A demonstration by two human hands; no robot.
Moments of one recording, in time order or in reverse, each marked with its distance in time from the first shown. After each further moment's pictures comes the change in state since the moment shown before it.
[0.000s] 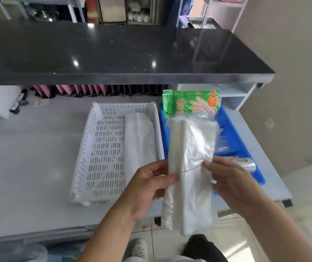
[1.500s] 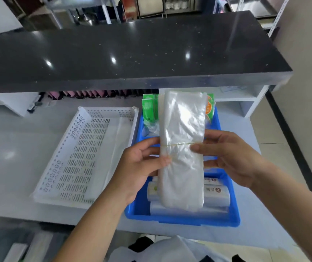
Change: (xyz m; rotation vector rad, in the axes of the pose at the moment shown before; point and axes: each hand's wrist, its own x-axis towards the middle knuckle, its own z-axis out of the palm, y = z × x) left_hand 0.124 0.018 0.124 0.197 0.408 0.209; right_hand 0.105 -0.120 -0.135 -0.260 -0.367 -0.009
